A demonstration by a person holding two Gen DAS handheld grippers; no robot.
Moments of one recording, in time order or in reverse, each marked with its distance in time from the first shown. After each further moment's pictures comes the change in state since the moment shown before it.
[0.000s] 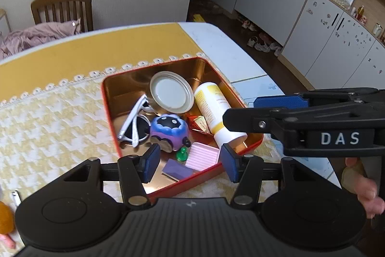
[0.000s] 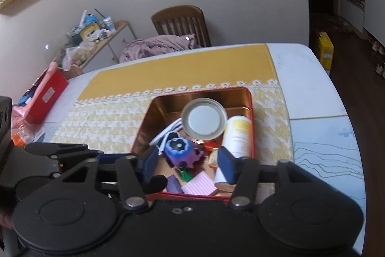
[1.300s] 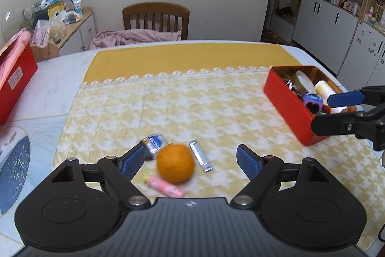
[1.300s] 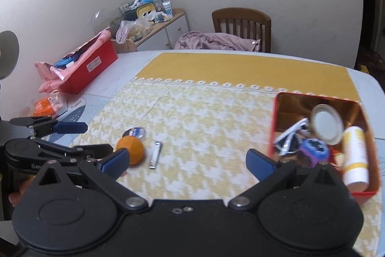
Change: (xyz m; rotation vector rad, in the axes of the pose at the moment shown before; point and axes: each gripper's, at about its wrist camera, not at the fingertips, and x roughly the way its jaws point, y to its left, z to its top) left arm -0.130 0.204 -0.117 -0.099 -0.145 0.246; right arm 0.049 0.188 -0.035 -0.196 -0.007 0.077
